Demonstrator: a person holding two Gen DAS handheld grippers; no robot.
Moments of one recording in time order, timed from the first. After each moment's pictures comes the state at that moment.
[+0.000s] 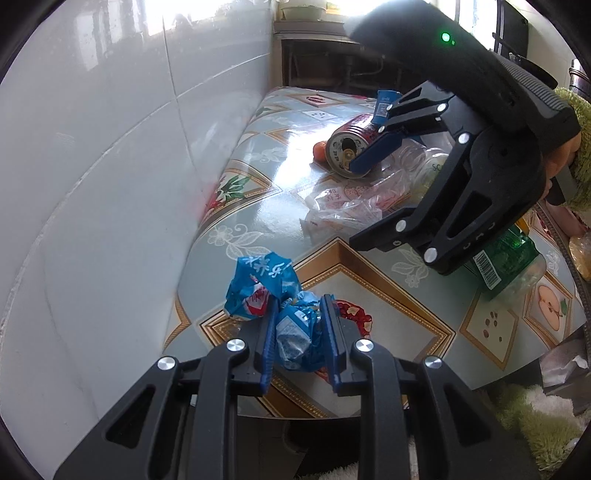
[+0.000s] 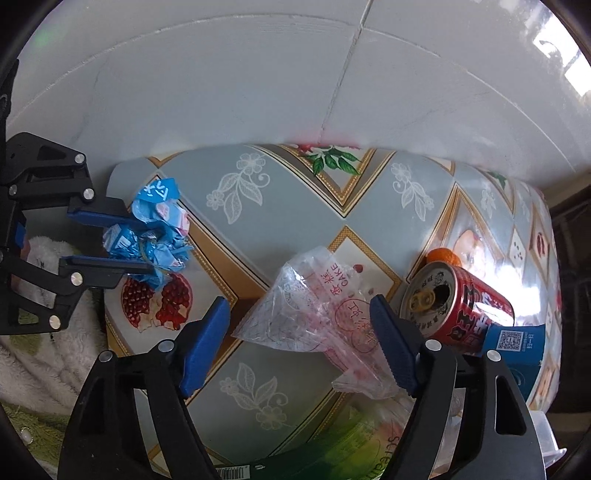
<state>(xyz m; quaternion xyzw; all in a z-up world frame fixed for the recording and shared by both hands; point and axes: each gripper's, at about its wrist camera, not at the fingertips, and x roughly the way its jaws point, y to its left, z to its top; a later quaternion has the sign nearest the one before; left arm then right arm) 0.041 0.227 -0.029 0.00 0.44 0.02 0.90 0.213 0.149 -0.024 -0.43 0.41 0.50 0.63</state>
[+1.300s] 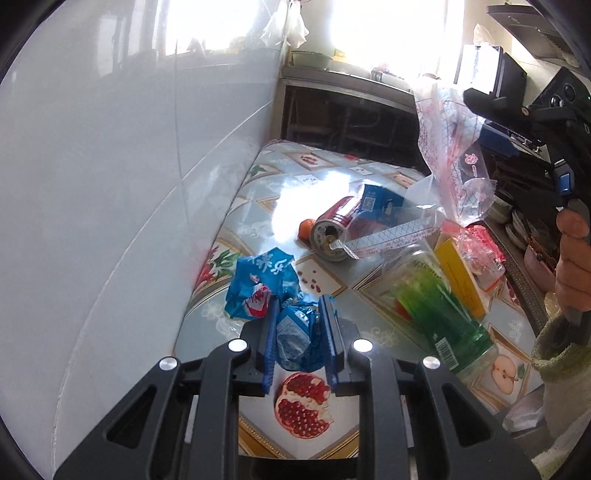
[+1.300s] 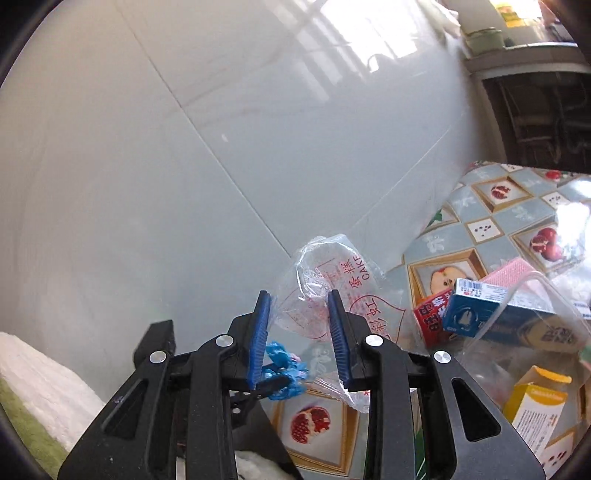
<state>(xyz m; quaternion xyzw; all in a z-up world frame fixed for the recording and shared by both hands) 0.048 0.222 0.034 -0.06 0.35 0.01 0.93 0.193 -0.038 0.136 0.18 0.33 0.54 0.76</state>
